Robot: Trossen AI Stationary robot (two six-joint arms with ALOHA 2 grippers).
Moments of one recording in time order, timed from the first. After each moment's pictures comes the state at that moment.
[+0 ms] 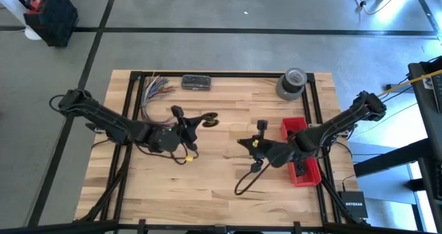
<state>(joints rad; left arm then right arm) -0.35 1.30 0.87 0.00 -1.07 0.43 0.48 1.37 1.06 -0.26 0.73 -0.06</state>
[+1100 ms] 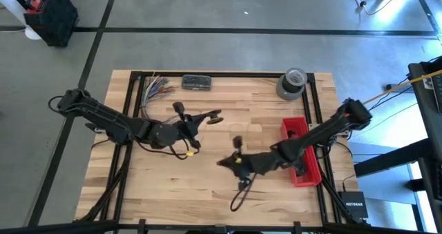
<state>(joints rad) -0.31 1.29 0.87 0.14 -0.97 0.41 0.46 1.62 1.09 0.17 0.44 -0.32</state>
